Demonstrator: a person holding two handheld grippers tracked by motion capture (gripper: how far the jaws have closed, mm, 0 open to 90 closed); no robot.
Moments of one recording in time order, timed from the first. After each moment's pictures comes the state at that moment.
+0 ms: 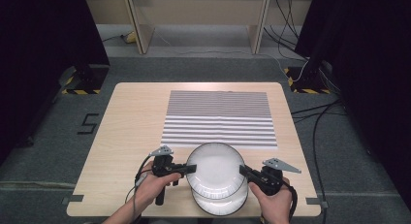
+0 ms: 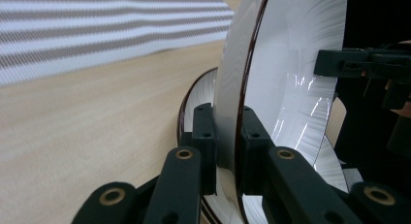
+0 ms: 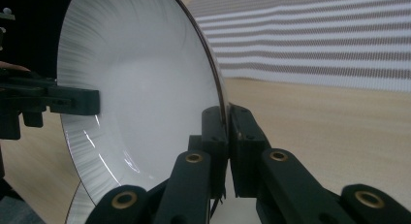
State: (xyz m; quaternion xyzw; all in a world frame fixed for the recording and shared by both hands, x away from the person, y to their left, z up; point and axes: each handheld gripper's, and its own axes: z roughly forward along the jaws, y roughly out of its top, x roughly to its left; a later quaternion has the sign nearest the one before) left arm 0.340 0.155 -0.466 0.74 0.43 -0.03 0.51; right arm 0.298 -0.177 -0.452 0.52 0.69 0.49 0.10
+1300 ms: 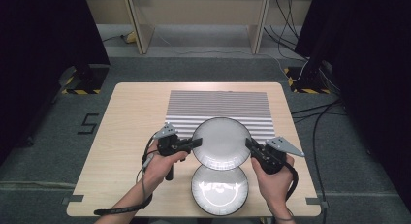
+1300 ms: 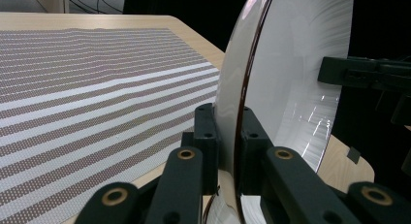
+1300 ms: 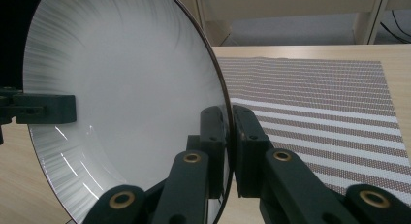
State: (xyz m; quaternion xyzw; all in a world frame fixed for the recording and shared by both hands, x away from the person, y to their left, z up) left arm 0.382 0.137 -0.428 0.72 0.39 0.06 0.57; right arm 0.335 -0.175 -0.409 0.50 0.67 0.50 0.23
